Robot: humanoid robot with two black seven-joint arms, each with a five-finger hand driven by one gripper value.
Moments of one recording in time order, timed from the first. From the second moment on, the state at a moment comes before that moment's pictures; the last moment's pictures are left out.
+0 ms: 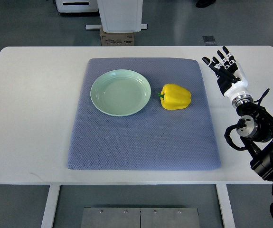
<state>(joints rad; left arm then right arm) -0.04 0.00 -0.11 -0.23 0.02 0.17 0.04 0.66 -0.09 1.05 0.72 -0.42 0.05 0.32</state>
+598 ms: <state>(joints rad) -0.04 0.00 -0.11 -0.23 0.02 0.17 0.04 0.66 -0.09 1.01 0.72 -0.38 0.05 0.32</state>
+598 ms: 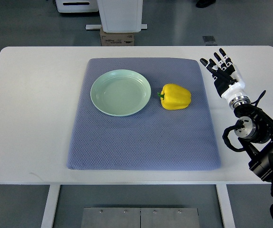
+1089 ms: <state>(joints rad) -0.04 0.00 -0.11 -0.23 0.02 0.17 0.04 0.66 -0.08 1.01 0.72 -0.38 0.05 0.32</state>
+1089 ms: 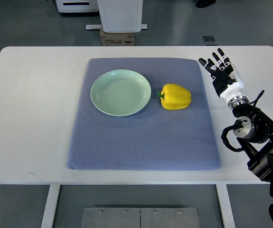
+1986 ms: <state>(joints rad) -0.04 0.00 -0.11 -0.23 0.02 0.17 0.04 0.67 -0.07 1.01 0.72 -0.36 0.05 0.31</state>
